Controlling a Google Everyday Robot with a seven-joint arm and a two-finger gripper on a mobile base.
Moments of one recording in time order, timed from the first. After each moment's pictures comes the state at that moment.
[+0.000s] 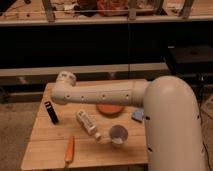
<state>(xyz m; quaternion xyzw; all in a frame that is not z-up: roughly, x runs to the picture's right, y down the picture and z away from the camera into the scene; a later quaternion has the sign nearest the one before) -0.263 0.056 0.789 0.00 -0.24 -0.56 0.79</state>
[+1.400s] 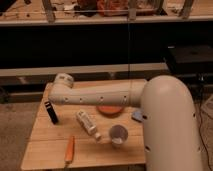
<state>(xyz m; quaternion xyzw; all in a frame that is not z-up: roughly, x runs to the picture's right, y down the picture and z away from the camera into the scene) -0.280 0.053 0.790 0.03 -0.24 -0.57 0.78</state>
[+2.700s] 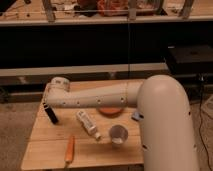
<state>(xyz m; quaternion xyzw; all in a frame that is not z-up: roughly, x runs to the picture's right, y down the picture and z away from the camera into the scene) -0.306 0.056 0.786 0.07 -0.24 -0.59 0.77</state>
